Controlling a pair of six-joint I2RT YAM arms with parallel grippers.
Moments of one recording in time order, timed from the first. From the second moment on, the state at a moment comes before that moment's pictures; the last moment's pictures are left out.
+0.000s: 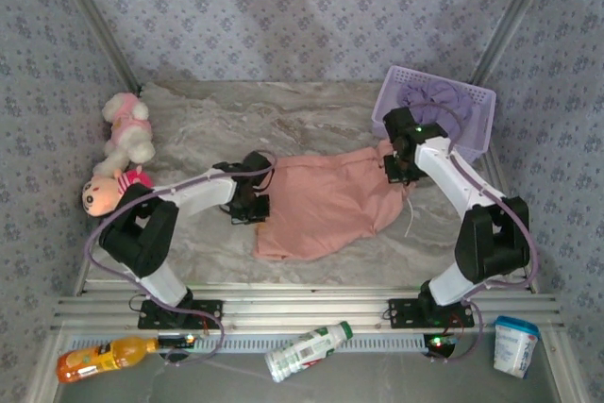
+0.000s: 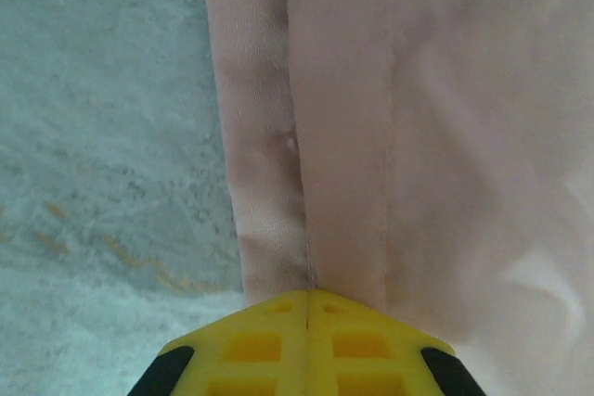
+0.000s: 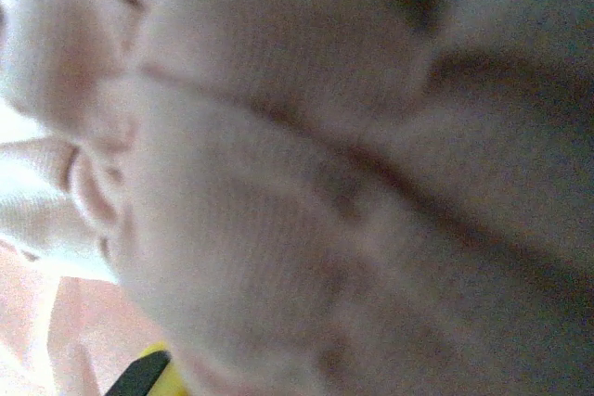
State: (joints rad) left arm -0.61 1.66 0.97 -0.73 0.08 -0.68; right arm 0.29 1.56 1.28 -1.05 0.25 0.18
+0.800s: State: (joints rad) left arm -0.64 1.69 0.97 -0.61 0.06 -0.70; right arm 0.80 1.76 1.54 -1.00 0.05 0.37
